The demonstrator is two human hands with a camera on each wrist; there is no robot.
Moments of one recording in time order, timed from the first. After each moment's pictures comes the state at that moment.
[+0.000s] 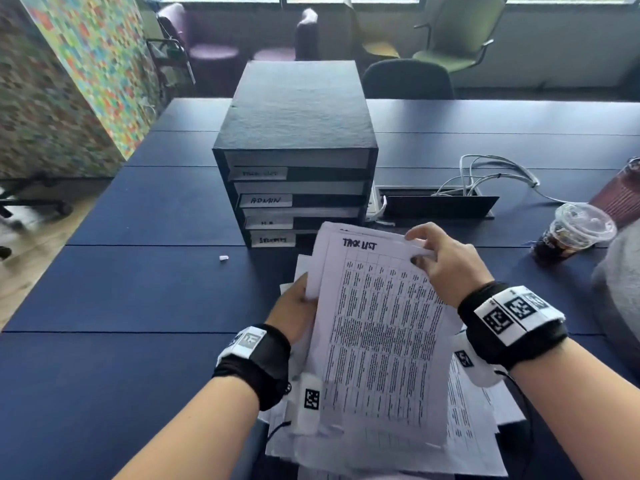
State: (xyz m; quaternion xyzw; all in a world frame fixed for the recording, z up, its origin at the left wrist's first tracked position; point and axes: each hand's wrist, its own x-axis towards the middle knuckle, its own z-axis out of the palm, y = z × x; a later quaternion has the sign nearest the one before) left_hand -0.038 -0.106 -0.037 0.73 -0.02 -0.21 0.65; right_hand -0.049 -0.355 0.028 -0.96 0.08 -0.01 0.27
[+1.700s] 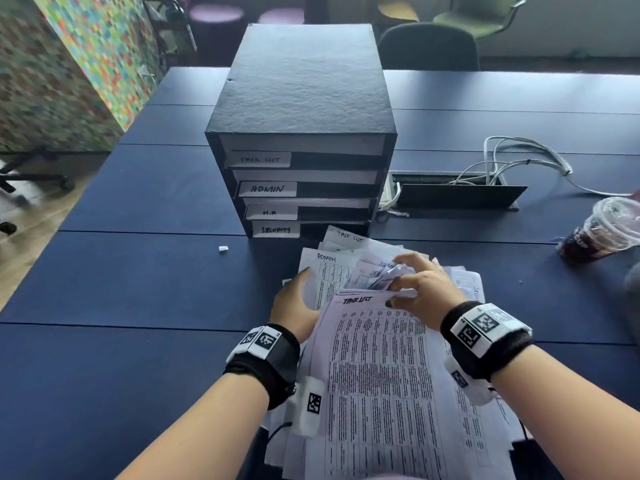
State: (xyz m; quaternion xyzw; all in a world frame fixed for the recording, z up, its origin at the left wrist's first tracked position) left_hand -0.012 -0.106 -0.079 0.88 0.01 -0.18 0.43; right_hand -0.031 -0.343 -0.034 -0.97 -0.03 0.14 0.22
